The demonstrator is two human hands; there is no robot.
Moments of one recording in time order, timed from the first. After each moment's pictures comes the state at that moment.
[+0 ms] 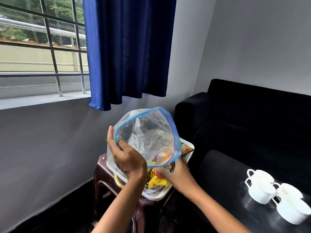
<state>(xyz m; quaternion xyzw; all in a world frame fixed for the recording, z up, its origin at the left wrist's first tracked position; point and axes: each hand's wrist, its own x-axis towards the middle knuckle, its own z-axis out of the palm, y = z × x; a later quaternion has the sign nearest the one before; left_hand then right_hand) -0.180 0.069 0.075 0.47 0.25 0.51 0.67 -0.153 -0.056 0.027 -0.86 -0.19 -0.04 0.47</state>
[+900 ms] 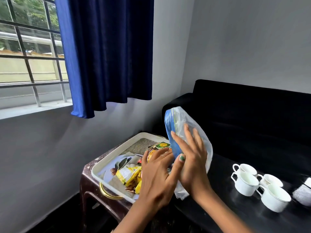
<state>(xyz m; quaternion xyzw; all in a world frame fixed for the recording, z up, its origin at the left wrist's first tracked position) -0.211 0.002 0.069 0.85 -0.13 0.29 0.41 -0.185 -0.097 0.087 -0.85 -0.19 -0.33 0.36</state>
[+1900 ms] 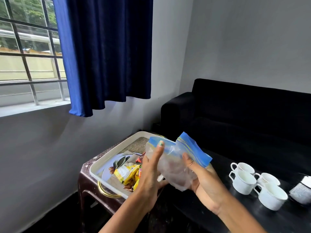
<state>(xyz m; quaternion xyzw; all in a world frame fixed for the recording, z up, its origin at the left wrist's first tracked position) -0.211 0.009 0.072 0.53 0.01 -0.04 0.84 -0.208 -0.129 0.084 -0.58 -0.09 0.08 0.80</state>
